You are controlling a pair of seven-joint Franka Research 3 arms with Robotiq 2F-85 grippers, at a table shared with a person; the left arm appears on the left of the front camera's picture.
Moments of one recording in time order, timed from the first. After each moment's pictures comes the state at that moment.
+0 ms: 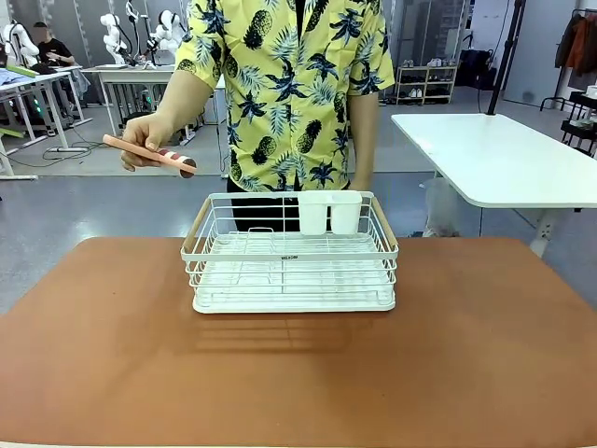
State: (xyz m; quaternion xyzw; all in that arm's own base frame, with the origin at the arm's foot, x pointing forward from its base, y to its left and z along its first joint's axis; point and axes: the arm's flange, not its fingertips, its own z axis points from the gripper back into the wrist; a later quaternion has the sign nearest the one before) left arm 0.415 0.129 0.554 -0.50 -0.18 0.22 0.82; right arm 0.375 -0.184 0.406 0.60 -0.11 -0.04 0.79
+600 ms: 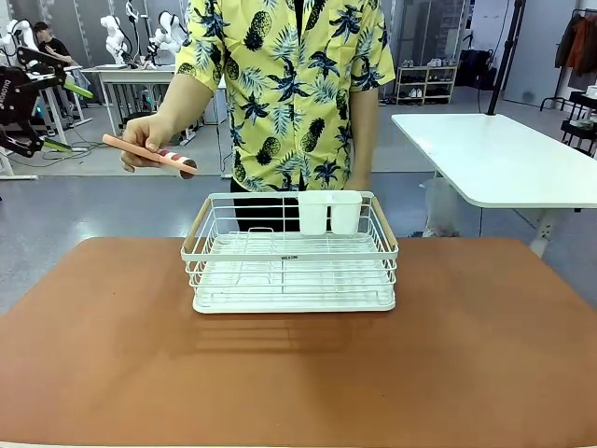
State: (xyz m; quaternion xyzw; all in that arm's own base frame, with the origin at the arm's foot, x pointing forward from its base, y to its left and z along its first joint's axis) left arm 0.411 0.052 0.541 -0.46 -0.18 0.24 0.84; right arm 0.375 -0.184 0.406 0.60 -0.11 -0.04 0.79
